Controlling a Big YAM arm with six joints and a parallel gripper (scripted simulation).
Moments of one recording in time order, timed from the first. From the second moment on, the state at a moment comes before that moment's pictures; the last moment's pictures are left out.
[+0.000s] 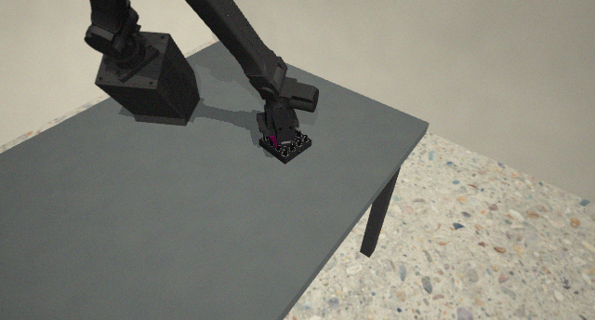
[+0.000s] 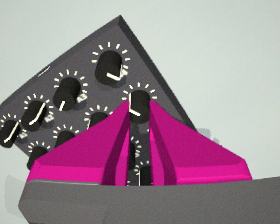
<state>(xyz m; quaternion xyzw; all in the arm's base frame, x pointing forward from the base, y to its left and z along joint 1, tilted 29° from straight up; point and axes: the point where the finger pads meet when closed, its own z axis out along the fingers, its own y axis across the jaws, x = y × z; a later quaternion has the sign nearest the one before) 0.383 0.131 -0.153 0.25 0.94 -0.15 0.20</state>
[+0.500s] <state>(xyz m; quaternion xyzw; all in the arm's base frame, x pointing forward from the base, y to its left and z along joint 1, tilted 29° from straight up) 0.383 0.131 -0.153 0.37 0.89 -0.12 0.22</state>
